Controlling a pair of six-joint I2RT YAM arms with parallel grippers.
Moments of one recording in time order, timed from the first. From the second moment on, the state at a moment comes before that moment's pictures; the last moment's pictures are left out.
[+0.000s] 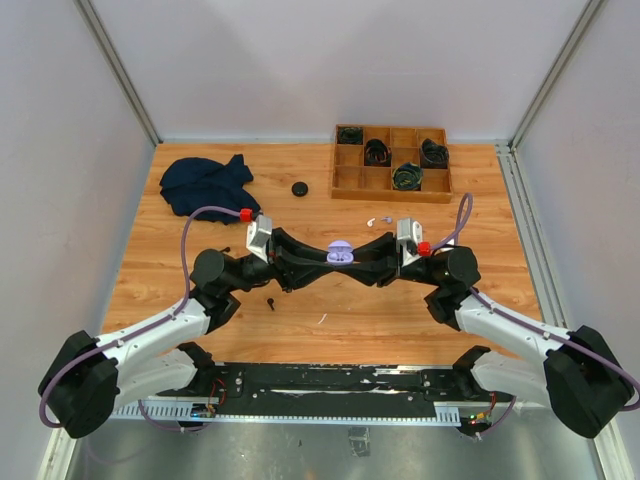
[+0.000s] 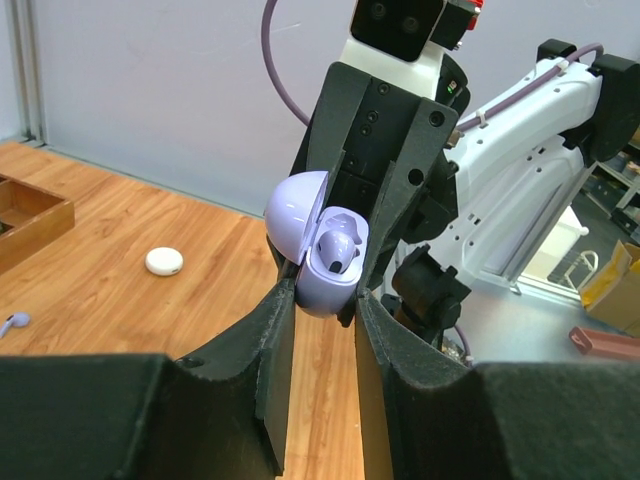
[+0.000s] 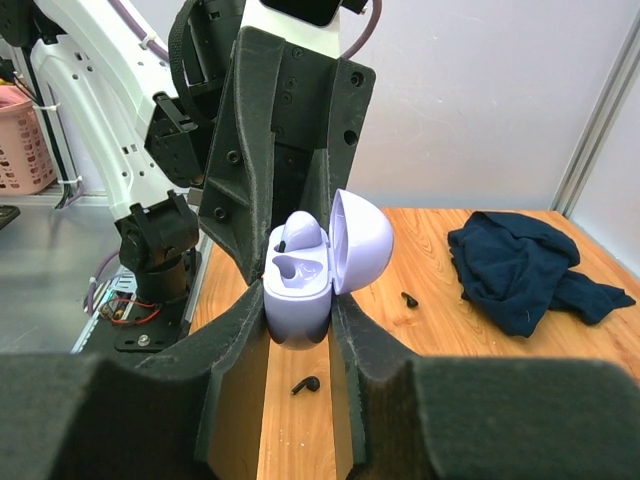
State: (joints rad) left arm -0.70 1.01 0.43 0.97 0.63 -0.52; right arm 0.65 1.08 0.44 1.10 -0.84 0.26
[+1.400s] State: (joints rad) left arm -0.70 0.93 0.38 0.92 0.60 -0.48; right arm 0.65 1.04 0.47 0.92 -0.88 0.26
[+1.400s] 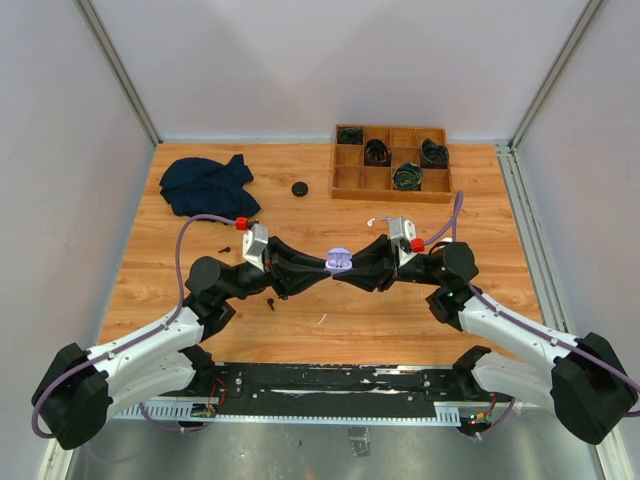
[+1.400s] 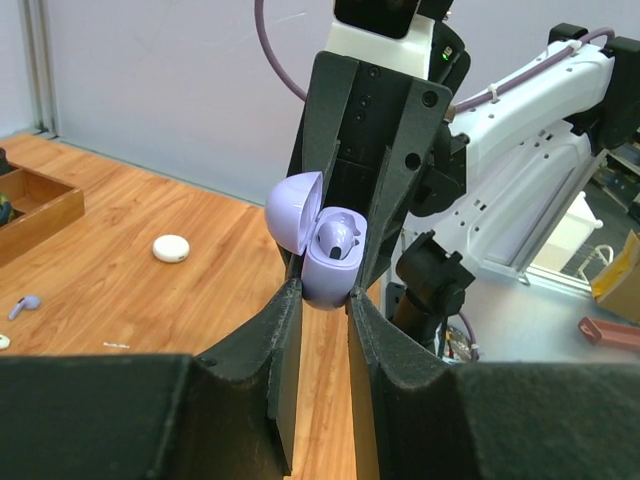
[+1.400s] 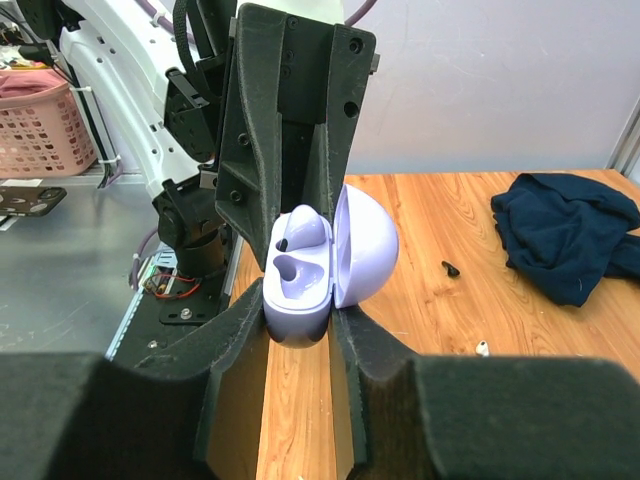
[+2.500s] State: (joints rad) left arm -0.70 0.96 0.38 0.98 0.62 -0.55; right arm 0.65 1.12 0.48 1.04 -0.94 0.35
